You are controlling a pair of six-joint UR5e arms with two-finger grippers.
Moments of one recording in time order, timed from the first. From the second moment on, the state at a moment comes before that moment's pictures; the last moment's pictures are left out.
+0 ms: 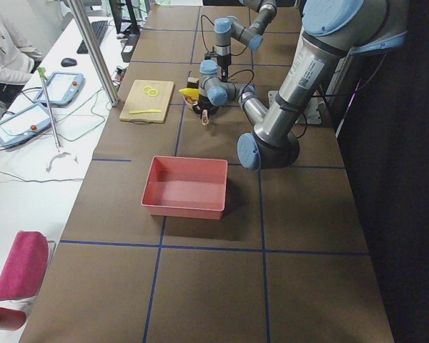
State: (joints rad) left arm -0.57 -2.22 -1.52 -1.83 -1.88 0.23; right arm 0.53 -1.03 1.79 -1.44 2.06 1.31
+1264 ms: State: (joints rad) left arm -1.03 -1.94 -1.76 -1.88 -2.23 0.27; right arm 0.91 -1.36 2.07 -1.55 2.24 1.07
